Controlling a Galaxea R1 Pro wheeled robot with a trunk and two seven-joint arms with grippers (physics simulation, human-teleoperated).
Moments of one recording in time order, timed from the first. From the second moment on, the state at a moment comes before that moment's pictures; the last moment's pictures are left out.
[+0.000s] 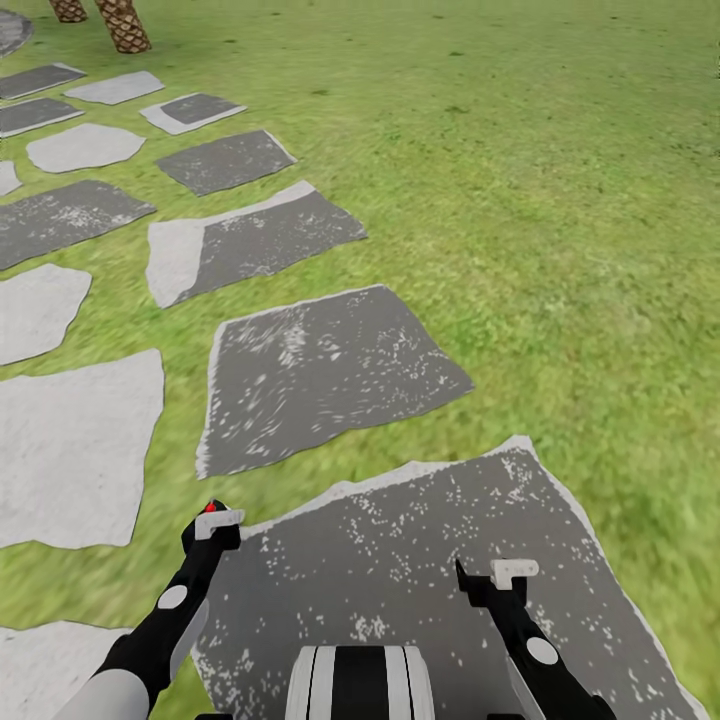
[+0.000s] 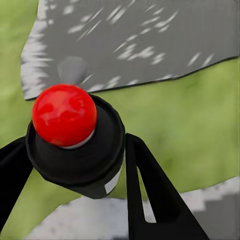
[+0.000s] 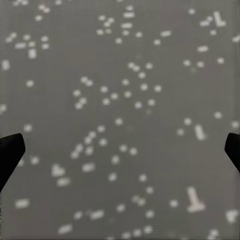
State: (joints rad) left arm -0.55 0.06 0.05 -0.56 0.04 -0.36 0.02; right arm -0.39 -0.03 0.00 -0.65 0.01 -0.25 0.00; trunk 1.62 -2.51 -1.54
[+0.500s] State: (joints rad) left arm -0.50 0.08 0.08 -0.57 0.04 -0.36 0.01; right arm -0.39 -0.03 0.00 -0.64 0.01 -0.25 0.00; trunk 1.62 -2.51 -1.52
